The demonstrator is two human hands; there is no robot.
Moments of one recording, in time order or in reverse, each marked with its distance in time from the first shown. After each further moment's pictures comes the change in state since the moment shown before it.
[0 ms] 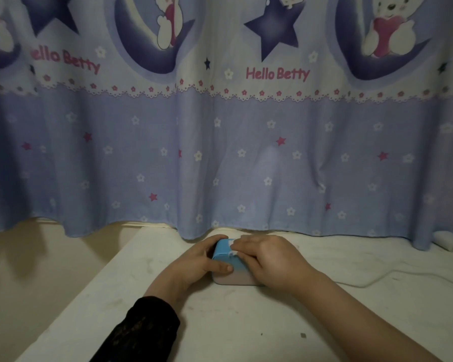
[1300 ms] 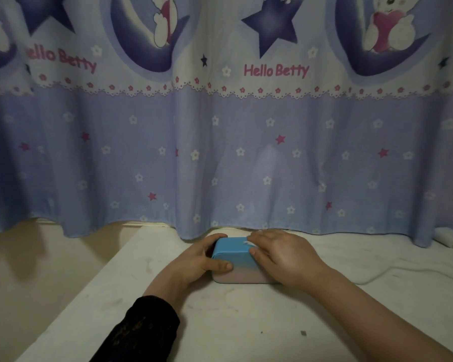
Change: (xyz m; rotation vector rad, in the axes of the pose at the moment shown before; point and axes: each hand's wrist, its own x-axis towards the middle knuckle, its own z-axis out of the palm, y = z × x) left_hand 0.003 -0.006 -0.003 -0.037 -0.012 0.003; right_hand -0.012 0.019 -0.003 -0.077 -0.025 0.144
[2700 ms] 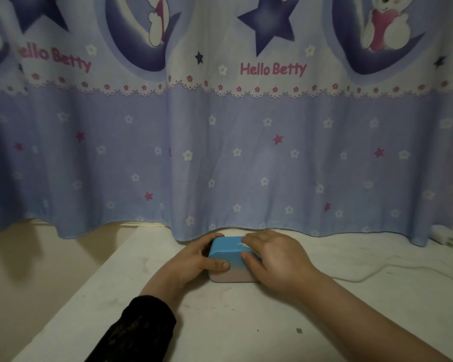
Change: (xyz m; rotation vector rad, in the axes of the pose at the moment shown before) left_hand -0.001 0.001 0.002 0.003 0.038 -0.044; right_hand -0.004 -0.011 0.005 -0.045 0.072 -0.002
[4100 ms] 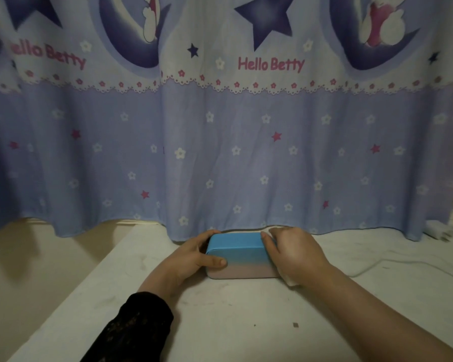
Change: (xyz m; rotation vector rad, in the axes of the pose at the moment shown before) left_hand -0.001 0.003 0.002 -0.004 -0.034 0.035; right_hand -0.003 0.024 -0.001 0.024 0.108 0.247
